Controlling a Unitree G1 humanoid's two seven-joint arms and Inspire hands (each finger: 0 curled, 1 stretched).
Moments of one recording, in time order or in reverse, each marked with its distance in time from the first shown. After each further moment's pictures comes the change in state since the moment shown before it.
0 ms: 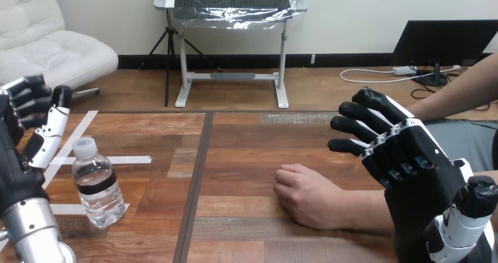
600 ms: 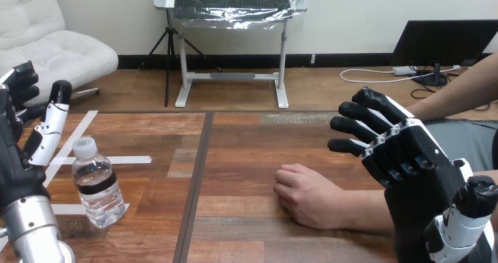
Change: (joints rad) left arm 0.009 0.000 -0.001 -0.041 0.005 0.036 -0.026; right arm 0.000 0.000 0.000 0.000 -0.001 0.000 -0.002
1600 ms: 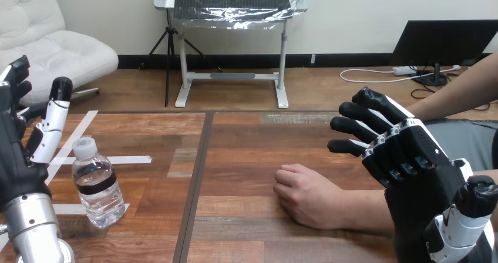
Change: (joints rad) left arm 0.006 0.000 -0.001 -0.044 0.007 0.062 -0.033; right arm 0.000 0.000 0.000 0.000 0.002 0.000 0.001
